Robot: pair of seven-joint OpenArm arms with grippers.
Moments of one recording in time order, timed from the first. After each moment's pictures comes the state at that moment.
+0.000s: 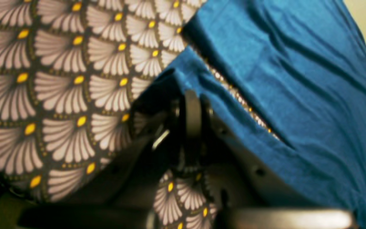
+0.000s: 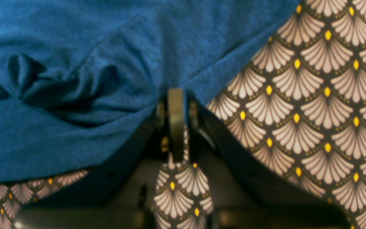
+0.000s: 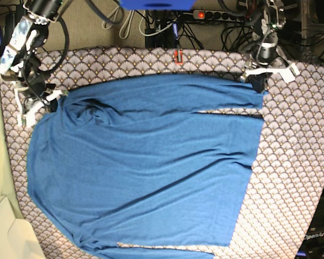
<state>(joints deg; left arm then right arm) 28.7 -2.8 -14.4 94.8 -44.4 0.0 7.2 -6.6 3.5 35.5 92.9 17.2 32.3 -52.5</state>
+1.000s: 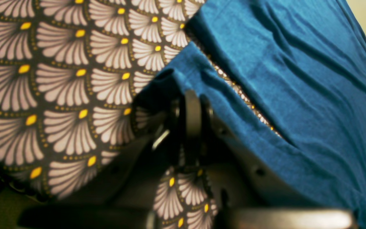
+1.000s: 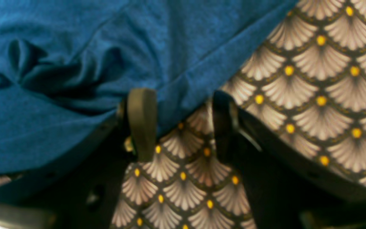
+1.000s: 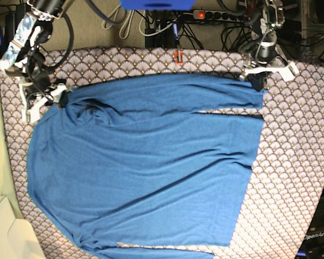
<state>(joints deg) 28.8 -2.4 -14.4 94.8 -44.4 0.2 7.4 -7.9 1.6 35.7 92.8 17.2 32.2 -52.5</state>
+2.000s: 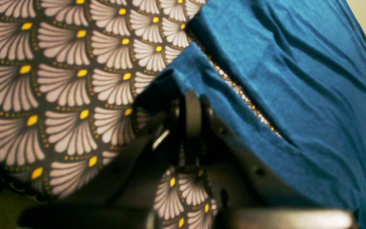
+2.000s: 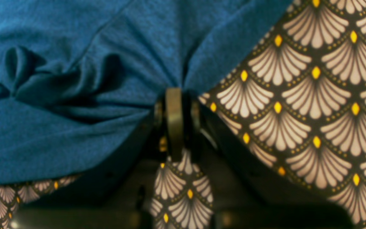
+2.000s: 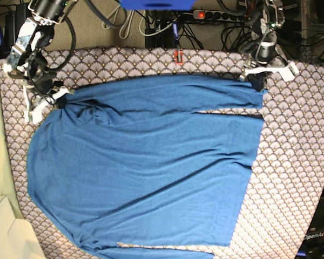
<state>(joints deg) 28.8 -2.4 -14.4 94.8 -44.4 0.2 7.4 -5.8 2.1 35.7 87.3 17.8 32.4 -51.0</state>
